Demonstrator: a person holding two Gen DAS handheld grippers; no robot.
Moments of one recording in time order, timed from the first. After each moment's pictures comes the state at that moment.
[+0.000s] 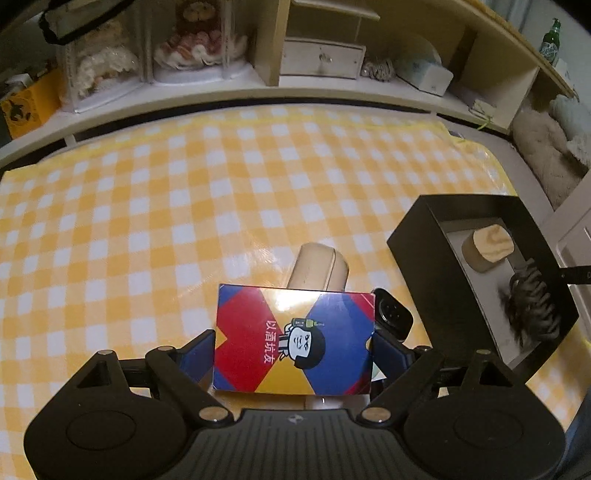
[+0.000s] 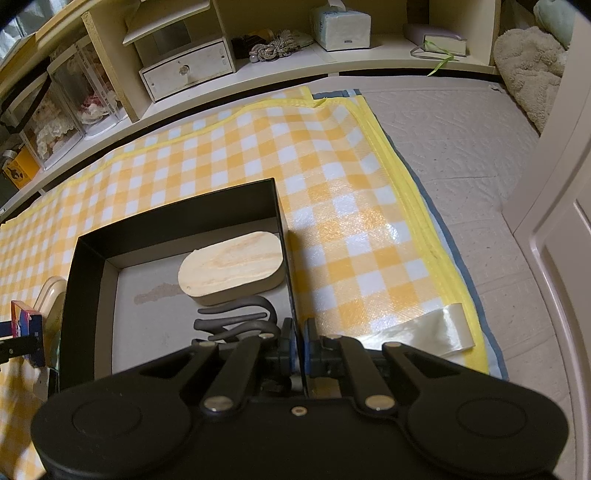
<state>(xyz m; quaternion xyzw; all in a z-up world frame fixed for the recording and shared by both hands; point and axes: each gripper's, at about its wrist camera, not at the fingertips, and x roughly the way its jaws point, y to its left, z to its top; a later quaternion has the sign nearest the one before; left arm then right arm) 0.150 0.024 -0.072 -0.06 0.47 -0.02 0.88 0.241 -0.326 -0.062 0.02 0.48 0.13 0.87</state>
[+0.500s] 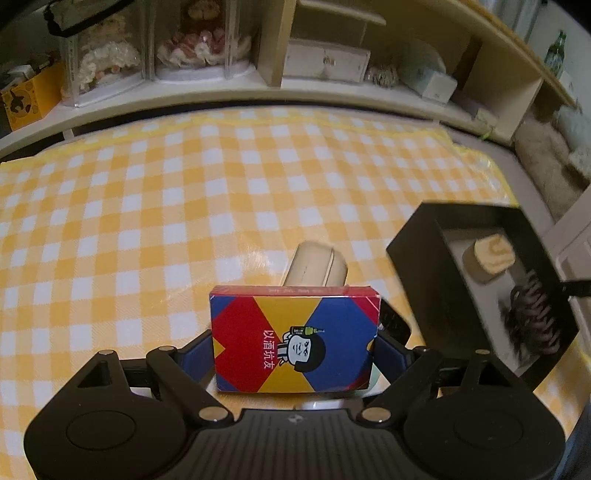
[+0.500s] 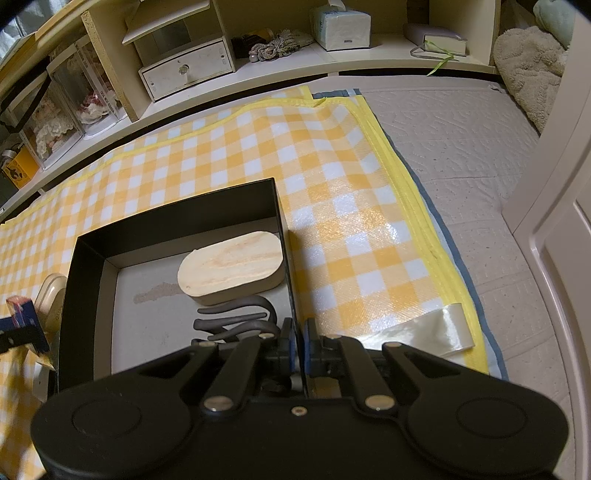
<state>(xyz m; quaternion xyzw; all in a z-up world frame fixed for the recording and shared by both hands) 0.153 0.023 -0.077 -0.08 0.45 -0.01 0.89 0.241 -0.325 -0.063 0.02 0.48 0.13 0.87</state>
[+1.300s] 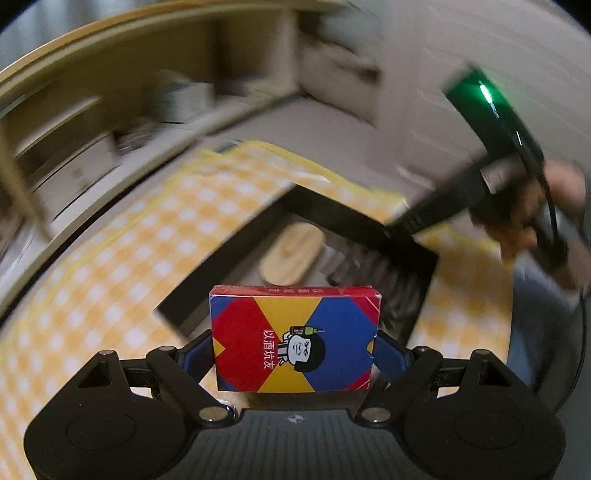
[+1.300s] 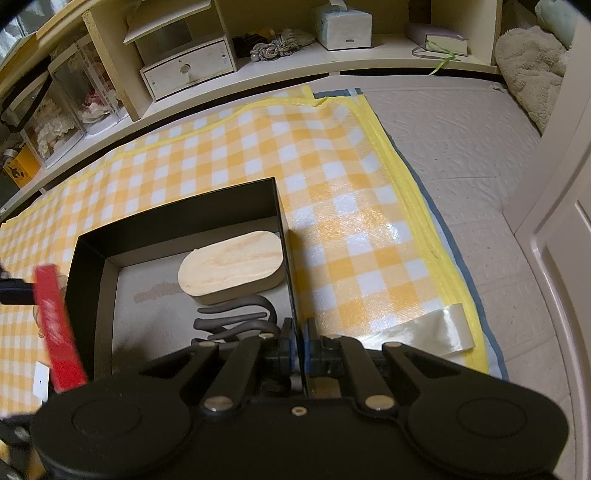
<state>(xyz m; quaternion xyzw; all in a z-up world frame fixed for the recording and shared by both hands) 0.172 -0.141 -0.033 0.19 0.41 -0.28 0.85 0.240 -0.324 -0.063 0.02 0.48 0.13 0.87</state>
